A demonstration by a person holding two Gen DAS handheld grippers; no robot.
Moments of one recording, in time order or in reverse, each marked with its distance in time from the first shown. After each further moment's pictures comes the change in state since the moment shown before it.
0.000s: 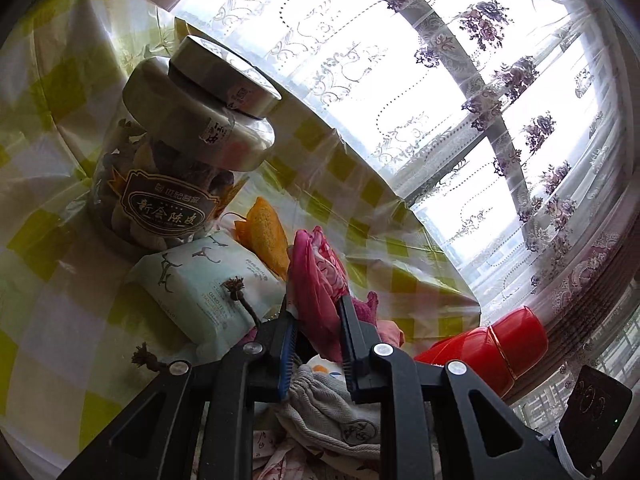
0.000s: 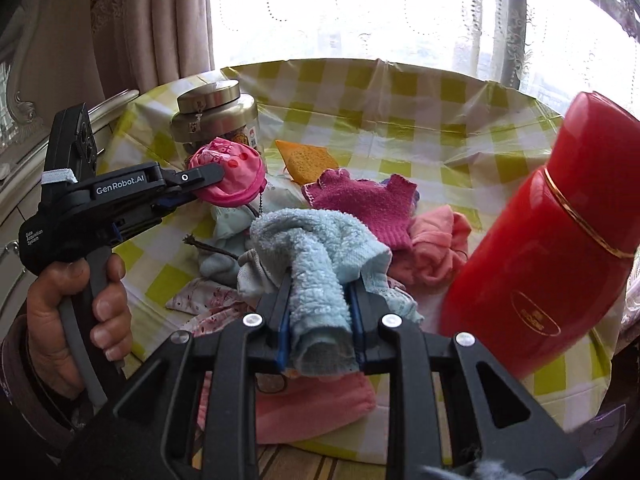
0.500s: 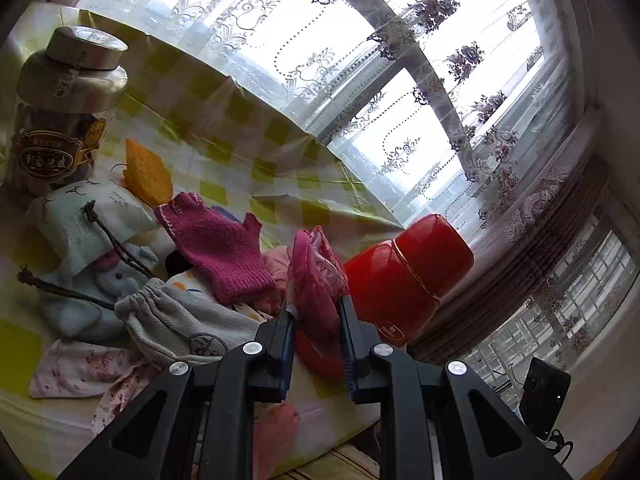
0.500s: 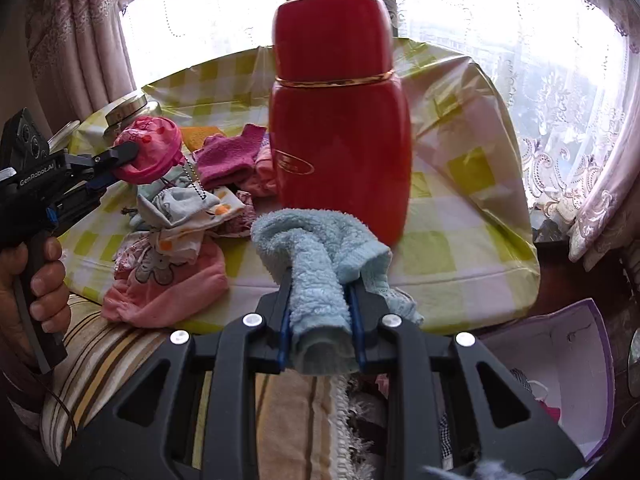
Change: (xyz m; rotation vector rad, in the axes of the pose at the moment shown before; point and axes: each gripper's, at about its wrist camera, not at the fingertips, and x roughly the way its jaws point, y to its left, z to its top) left arm -0.001 -0.100 -0.060 0.146 0.166 -0.183; right arm -0.089 -0.116 -0.089 0.225 0.039 -0.161
